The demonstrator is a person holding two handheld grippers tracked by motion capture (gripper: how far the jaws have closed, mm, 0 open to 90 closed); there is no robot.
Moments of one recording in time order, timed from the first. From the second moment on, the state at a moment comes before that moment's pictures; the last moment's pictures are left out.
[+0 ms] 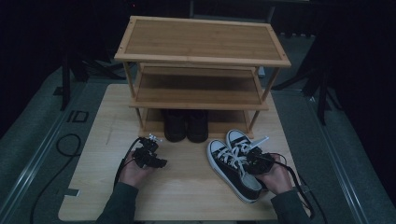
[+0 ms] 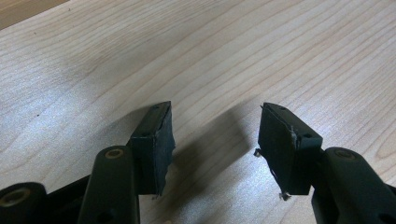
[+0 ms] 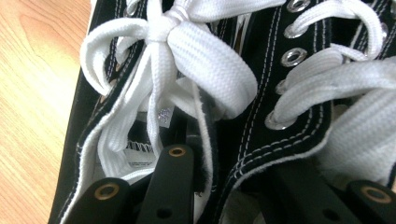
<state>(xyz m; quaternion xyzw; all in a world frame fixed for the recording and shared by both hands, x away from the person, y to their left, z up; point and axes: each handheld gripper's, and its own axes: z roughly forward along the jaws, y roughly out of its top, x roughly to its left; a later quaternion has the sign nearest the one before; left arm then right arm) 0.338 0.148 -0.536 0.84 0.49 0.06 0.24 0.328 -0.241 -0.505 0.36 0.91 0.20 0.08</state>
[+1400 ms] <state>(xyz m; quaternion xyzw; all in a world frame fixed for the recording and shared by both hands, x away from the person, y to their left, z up) 0.338 0.150 -0.535 0.84 0.49 0.06 0.24 0.341 -0.267 -0.489 0.33 0.91 0.25 0.06</state>
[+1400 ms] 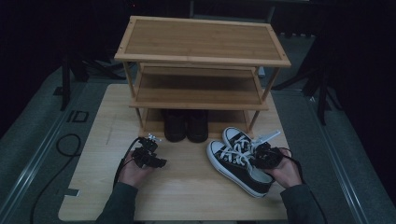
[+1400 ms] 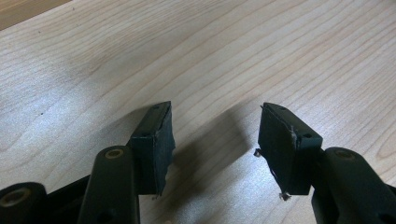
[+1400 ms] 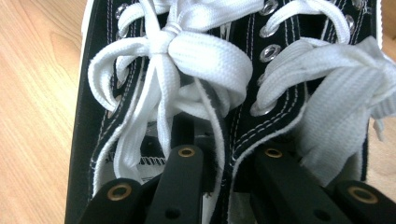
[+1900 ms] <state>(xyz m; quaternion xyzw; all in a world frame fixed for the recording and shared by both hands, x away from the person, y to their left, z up) 0.338 0.151 -0.535 0.84 0.49 0.06 0.24 0.345 -0.269 -0.471 0.32 0.91 0.25 0.07</state>
